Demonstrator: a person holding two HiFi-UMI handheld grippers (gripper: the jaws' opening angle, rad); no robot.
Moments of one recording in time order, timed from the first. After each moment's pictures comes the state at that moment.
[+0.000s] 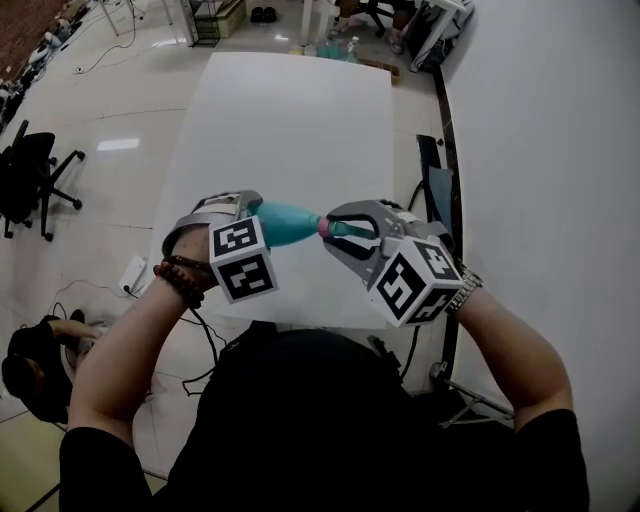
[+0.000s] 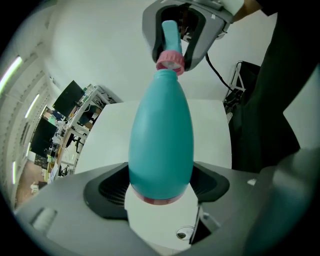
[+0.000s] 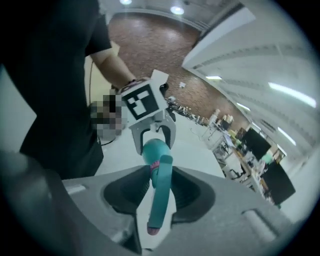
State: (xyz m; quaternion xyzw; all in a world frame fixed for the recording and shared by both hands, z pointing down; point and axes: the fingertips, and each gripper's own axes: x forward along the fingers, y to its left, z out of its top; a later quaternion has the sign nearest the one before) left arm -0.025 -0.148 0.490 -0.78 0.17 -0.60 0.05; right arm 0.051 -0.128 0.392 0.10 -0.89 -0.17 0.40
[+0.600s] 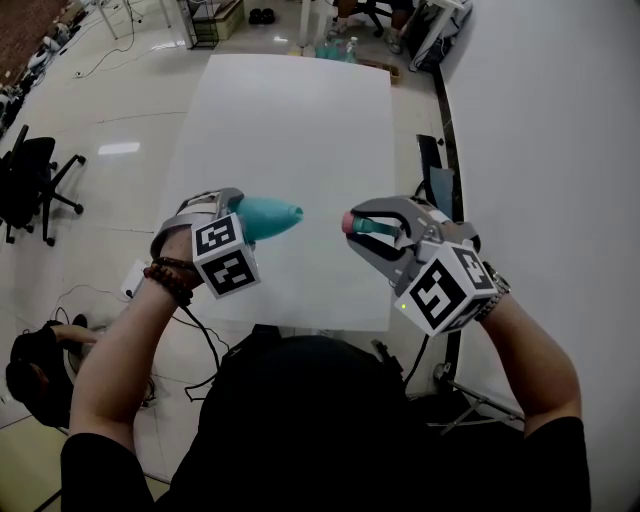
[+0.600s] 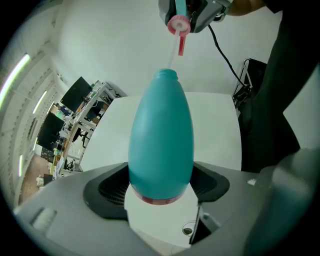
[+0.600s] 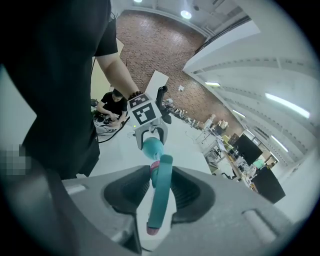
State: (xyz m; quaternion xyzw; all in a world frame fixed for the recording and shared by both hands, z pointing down) left arm -0.065 -0.167 0.505 -0.77 0.21 -0.61 0.05; right arm 0.072 -0.132 0.360 0.12 -0.89 -0.21 0.39
